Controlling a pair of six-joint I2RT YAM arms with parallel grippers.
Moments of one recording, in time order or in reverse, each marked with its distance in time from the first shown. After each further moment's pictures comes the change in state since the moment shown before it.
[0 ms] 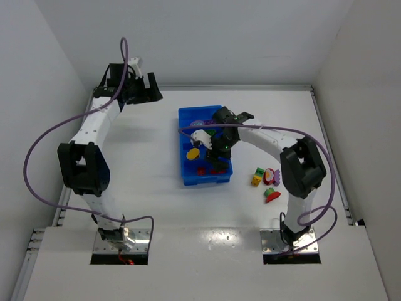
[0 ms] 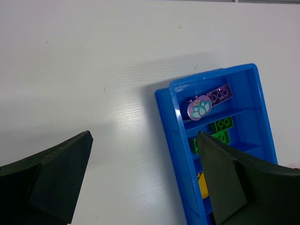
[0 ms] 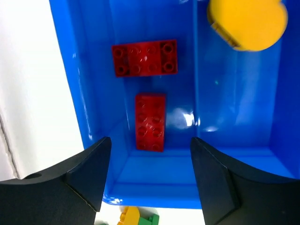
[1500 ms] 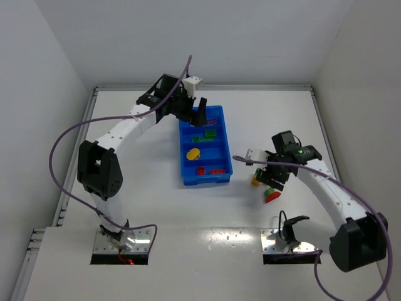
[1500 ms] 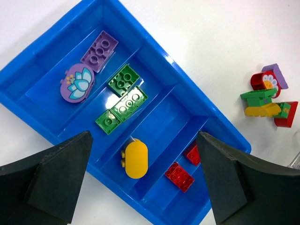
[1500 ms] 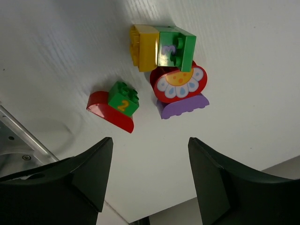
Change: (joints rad) left arm -0.385 0.005 -0.045 -0.028 0.096 0.174; right arm -0.317 -0.794 -0.600 -0.080 0.375 -0.036
